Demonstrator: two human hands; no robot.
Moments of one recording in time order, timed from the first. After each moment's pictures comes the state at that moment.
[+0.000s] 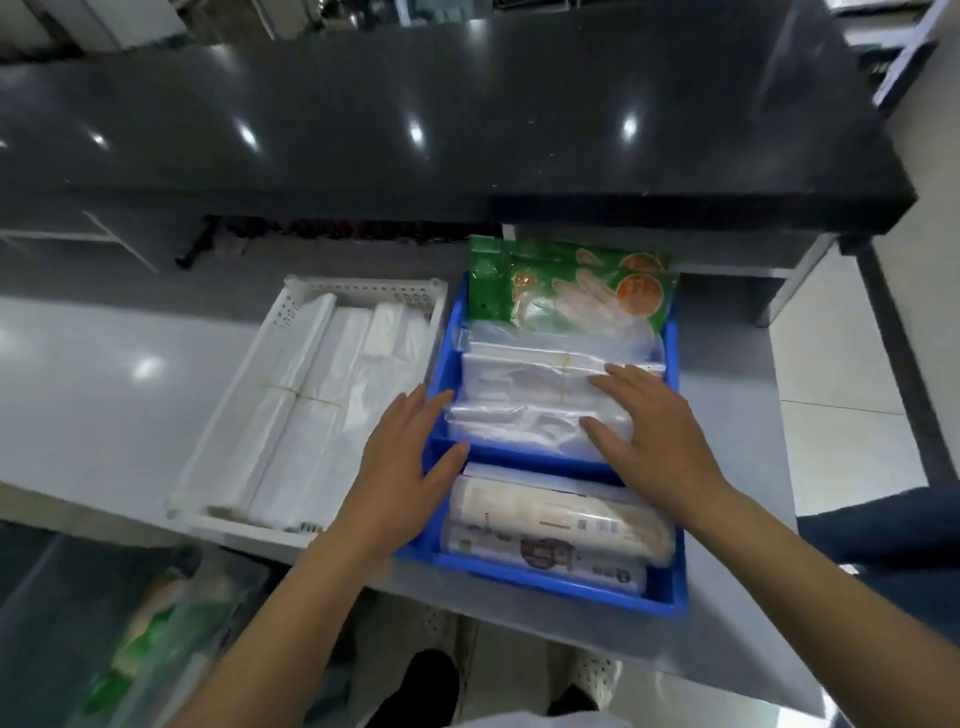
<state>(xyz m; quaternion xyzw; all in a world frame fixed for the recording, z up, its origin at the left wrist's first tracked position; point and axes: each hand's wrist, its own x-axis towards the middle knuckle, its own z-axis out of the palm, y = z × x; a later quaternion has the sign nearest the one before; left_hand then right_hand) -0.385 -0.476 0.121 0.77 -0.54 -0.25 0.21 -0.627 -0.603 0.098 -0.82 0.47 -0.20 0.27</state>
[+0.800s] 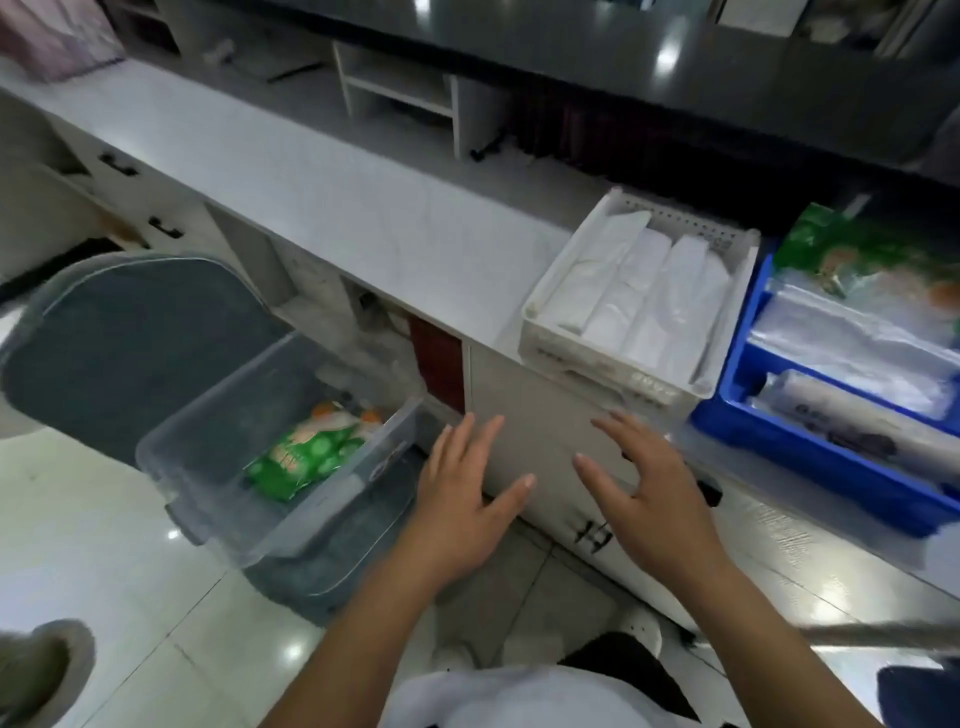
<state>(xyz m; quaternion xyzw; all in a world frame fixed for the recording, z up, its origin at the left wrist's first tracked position) -0.261 -0.107 0.088 0.82 -0.40 -0.26 0.32 -0.417 -0.234 0.142 -0.85 0.38 -0.16 0.33</state>
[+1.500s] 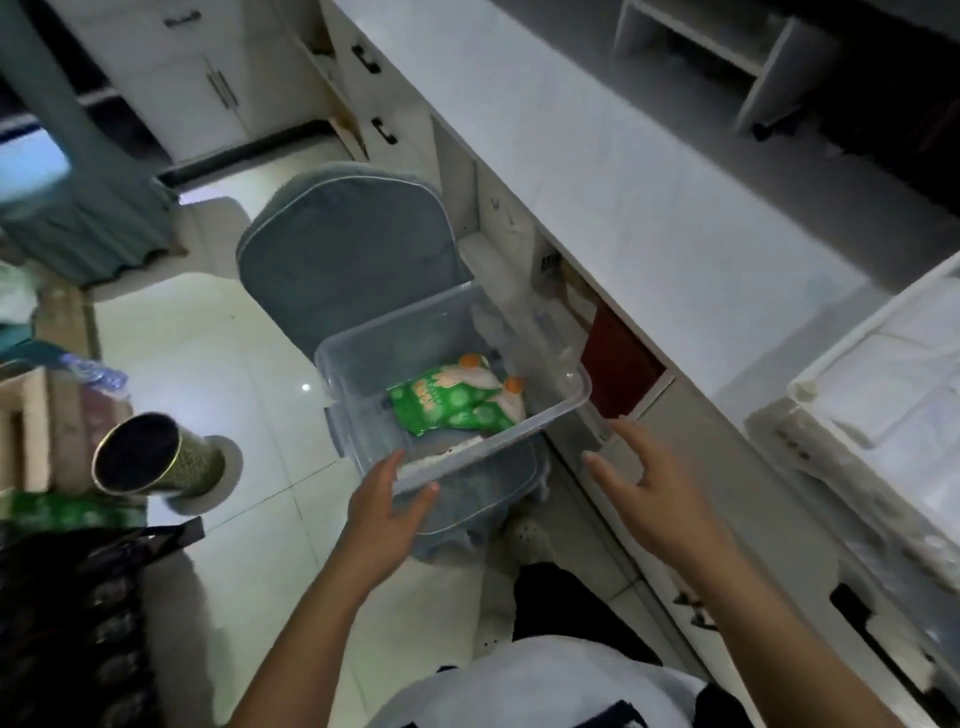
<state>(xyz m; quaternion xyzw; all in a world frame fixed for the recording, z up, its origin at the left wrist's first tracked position) -0.130 0.056 0.039 0.87 0.03 -0.26 0.42 -0.214 -0.212 0.083 -0.90 0.22 0.02 0.38</state>
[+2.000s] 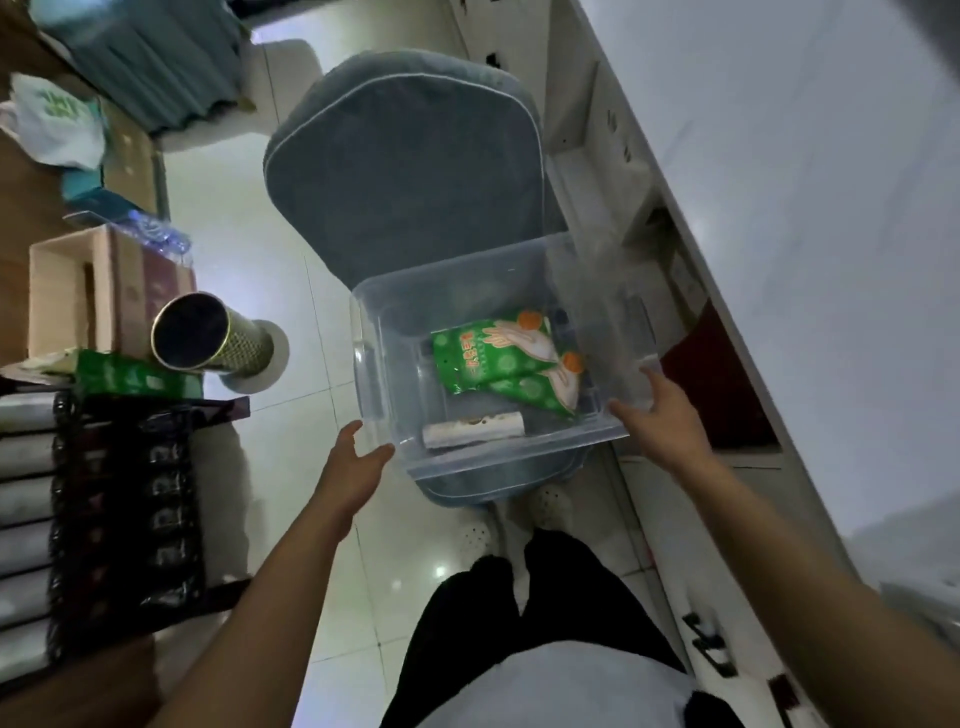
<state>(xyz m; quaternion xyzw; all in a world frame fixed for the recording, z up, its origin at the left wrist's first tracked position) -0.019 0.077 -0.045 0.80 0.34 -0.27 0.42 -0.011 -0.277 -0.055 -0.85 0.26 0.19 0.42</state>
